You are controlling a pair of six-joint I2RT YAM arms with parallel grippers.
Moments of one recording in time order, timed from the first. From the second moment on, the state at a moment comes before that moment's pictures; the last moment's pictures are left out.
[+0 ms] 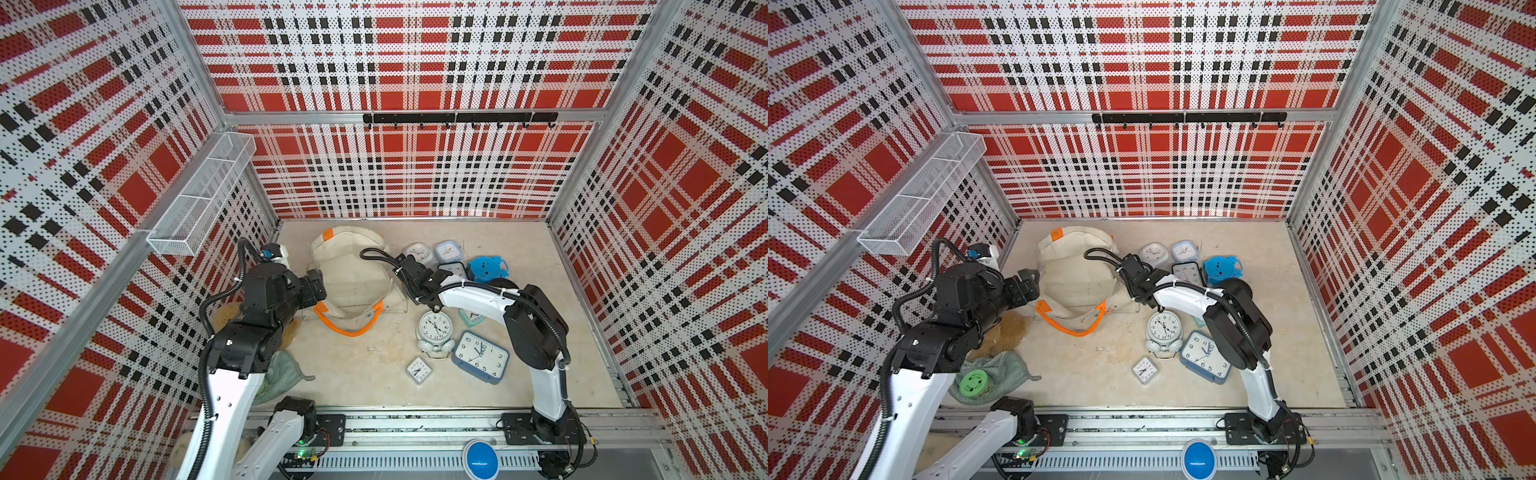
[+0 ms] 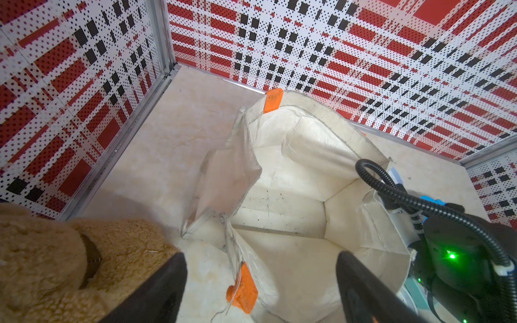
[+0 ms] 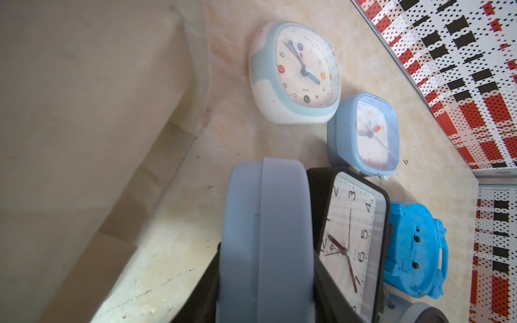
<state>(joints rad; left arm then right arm) -0.16 0.81 1.14 -0.85 -0.14 -0.36 0.84 2.02 1.50 -0.51 0.57 0.00</state>
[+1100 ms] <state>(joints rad) -0.20 0.89 1.22 -0.94 -0.05 -0.42 0.80 1.52 1.41 -0.60 0.43 0.17</state>
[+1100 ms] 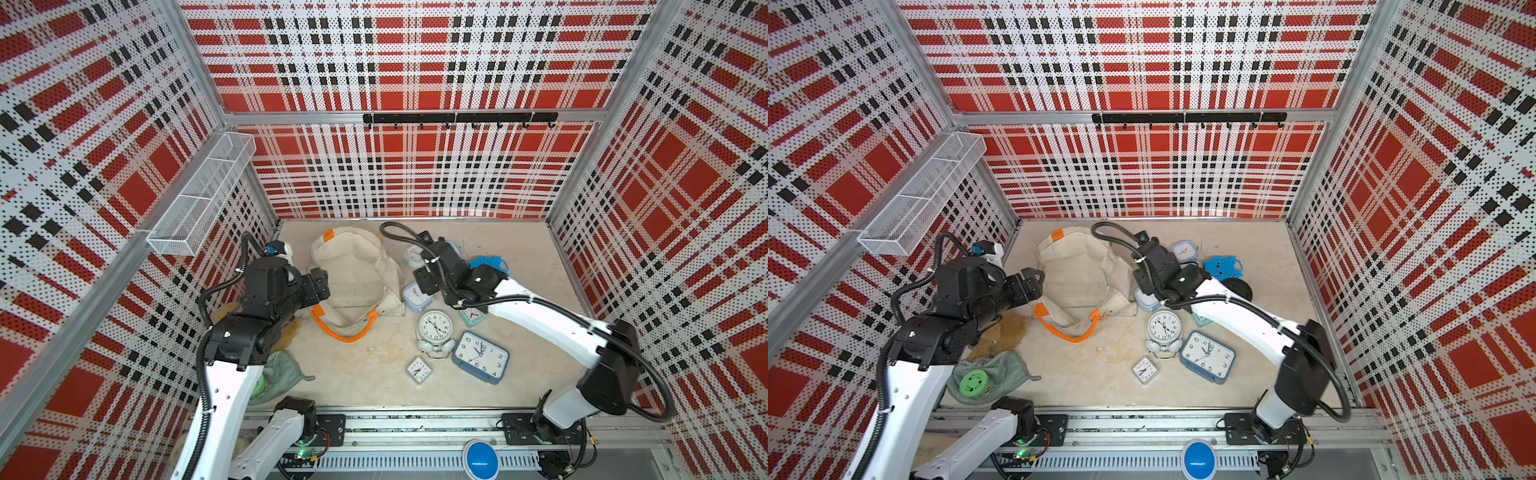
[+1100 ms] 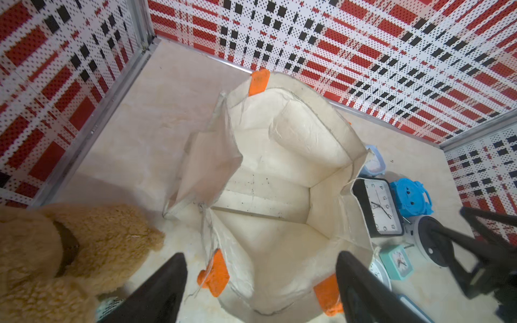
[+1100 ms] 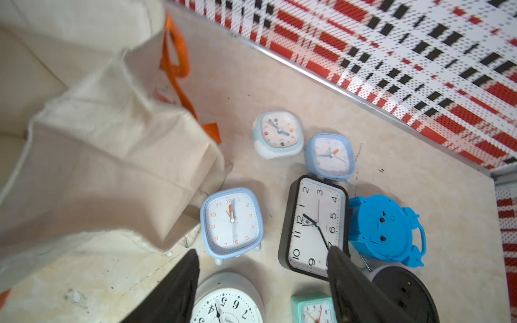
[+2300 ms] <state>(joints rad) -0.52 1.79 1.81 -0.91 -0.17 -0.46 0.65 1.20 1.12 -0.63 0.24 0.31</state>
